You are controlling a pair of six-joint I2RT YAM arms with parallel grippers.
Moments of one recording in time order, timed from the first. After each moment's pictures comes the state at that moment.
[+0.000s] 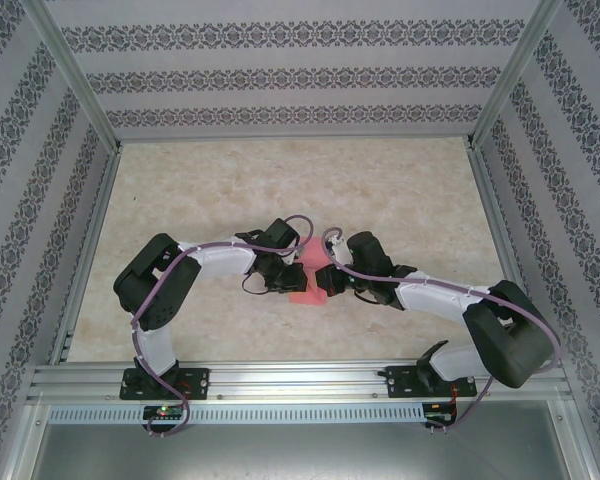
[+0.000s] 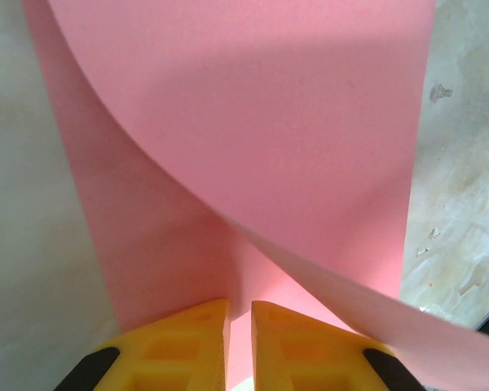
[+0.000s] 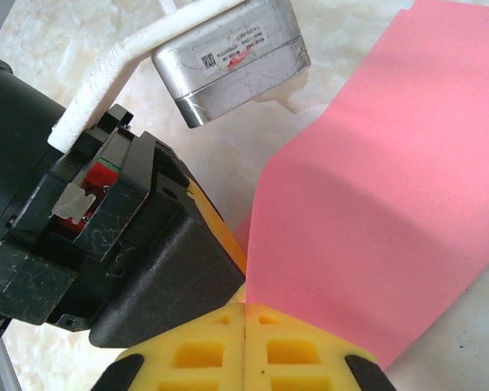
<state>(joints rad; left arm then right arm) -0.72 1.85 1.04 -0.38 0.48 -0.68 0.63 1.37 0.53 0.09 -0.40 0.34</state>
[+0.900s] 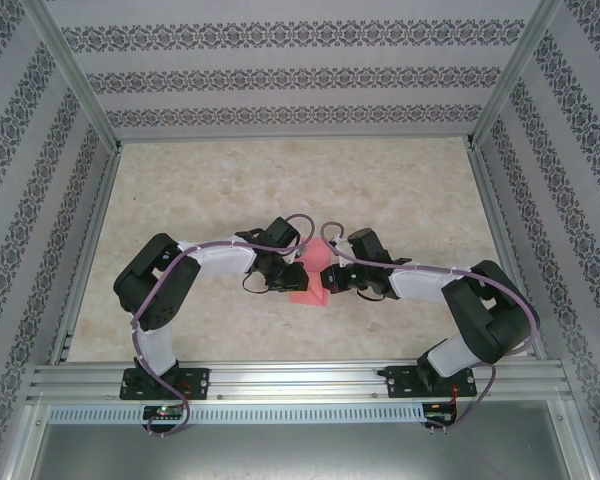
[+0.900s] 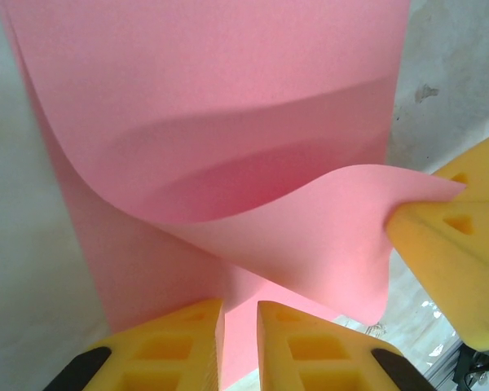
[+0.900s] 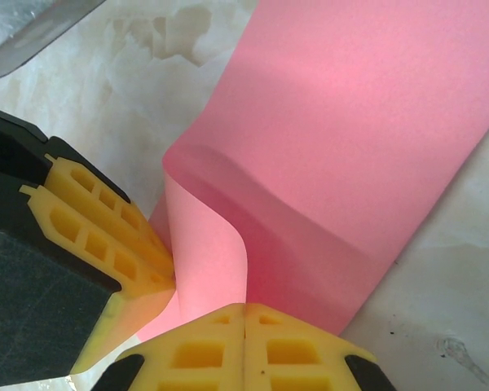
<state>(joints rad) -0.72 1.85 1.05 -0.39 0.48 -0.65 0.55 1.52 0.57 0.05 -0.45 0.34</state>
